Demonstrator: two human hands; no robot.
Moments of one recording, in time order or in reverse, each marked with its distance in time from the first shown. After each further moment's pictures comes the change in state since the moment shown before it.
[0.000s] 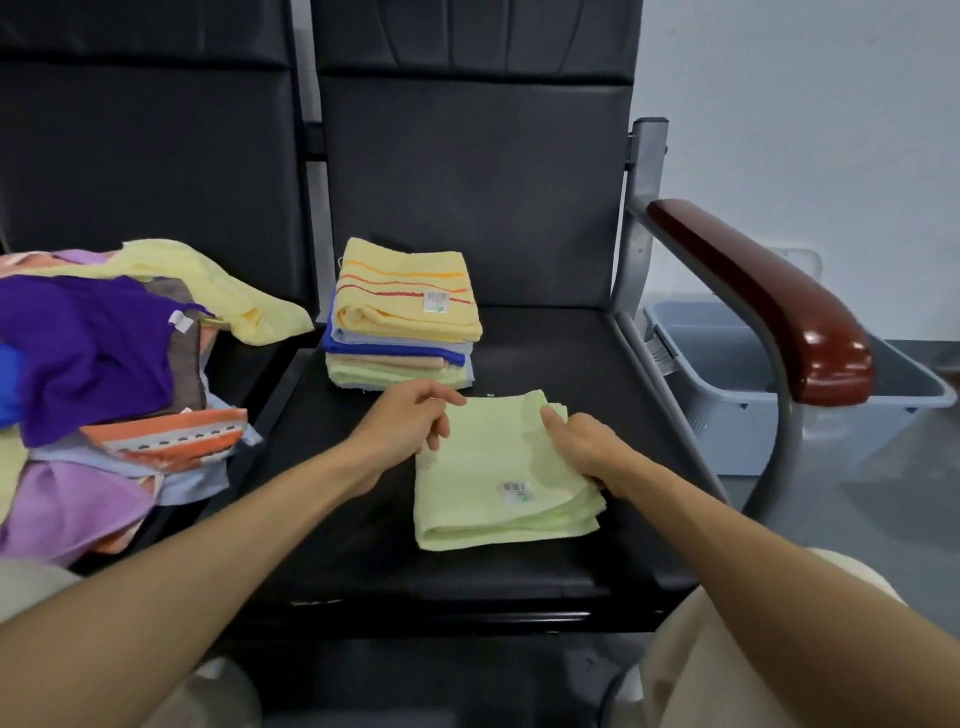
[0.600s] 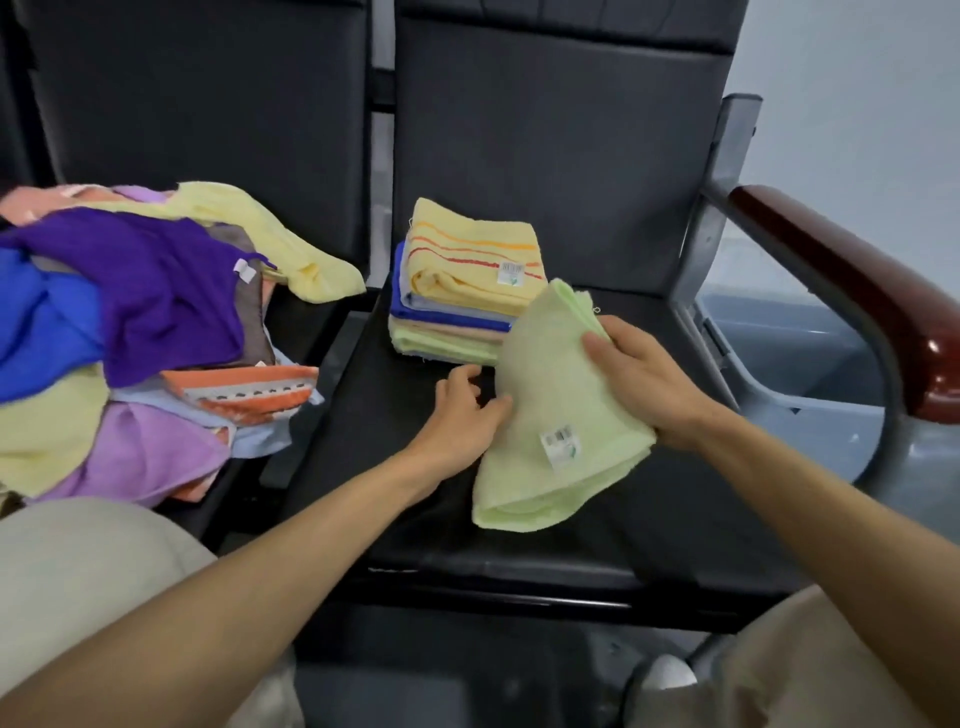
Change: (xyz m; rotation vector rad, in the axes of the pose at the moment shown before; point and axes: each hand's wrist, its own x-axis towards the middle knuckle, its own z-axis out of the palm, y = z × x) left_hand -0.002 -0.037 -0.002 -0.132 0.021 -0.057; right_hand -0.029 -0.063 -0.010 0.321 0.039 -0.473
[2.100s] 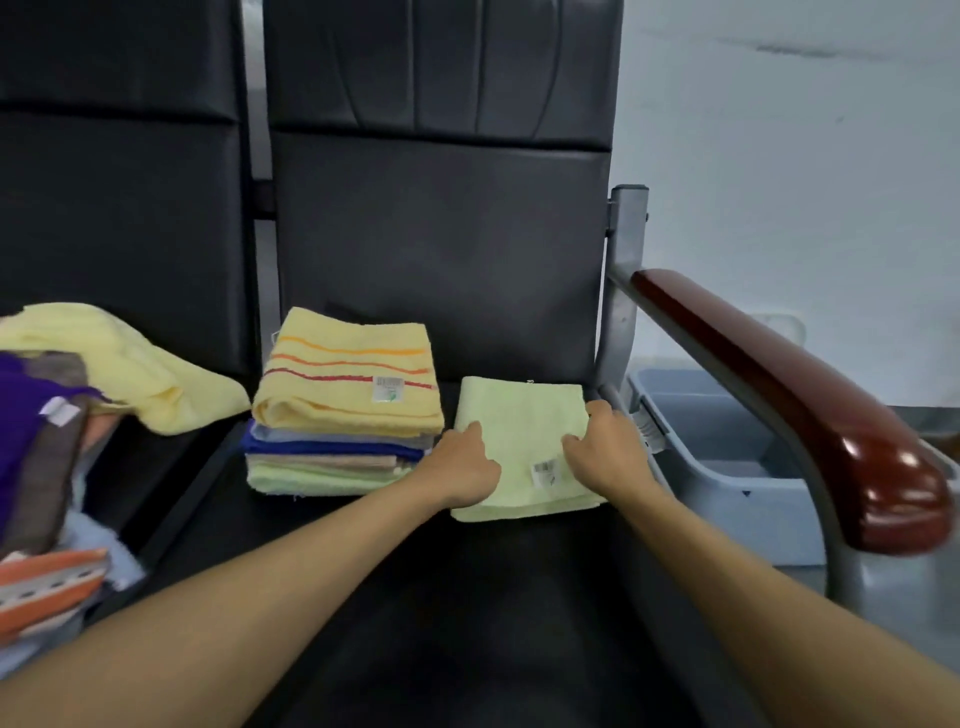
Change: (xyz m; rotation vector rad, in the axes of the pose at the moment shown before) left_hand 0.117 0.082 0.082 0.643 -0.134 0.033; right_hand 0.101 0.091 -0.069 -0.526 0.352 0.253
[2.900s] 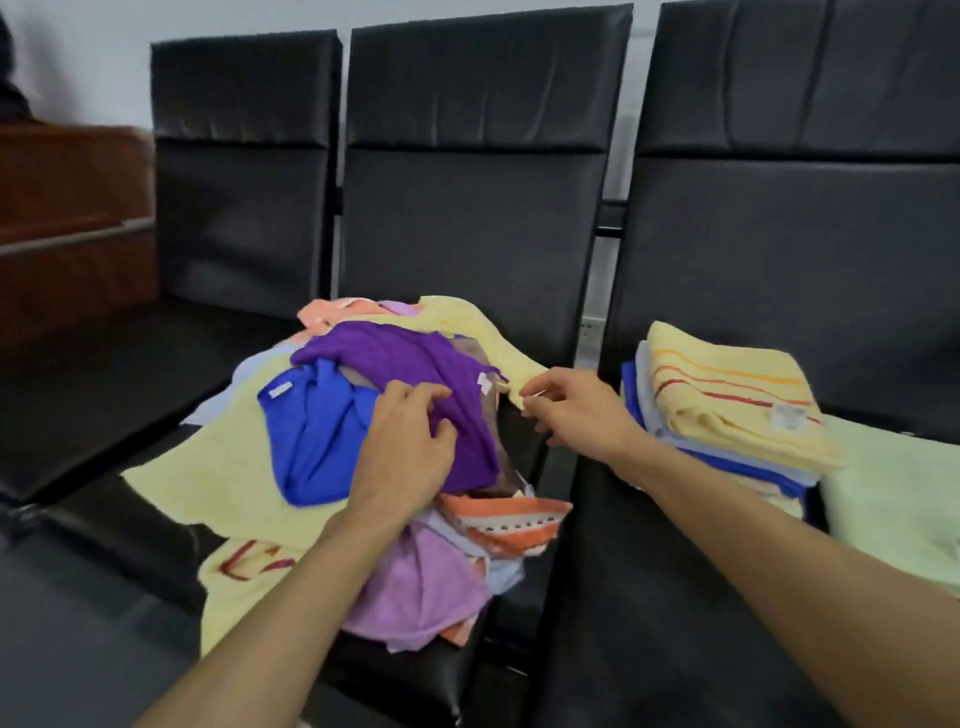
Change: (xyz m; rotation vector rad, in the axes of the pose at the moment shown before) left_hand -0.177 -0.289 -0.180 -0.029 0.854 -0.115; right_hand -0.135 -0.329 0.127 0.371 -0.461 -0.556
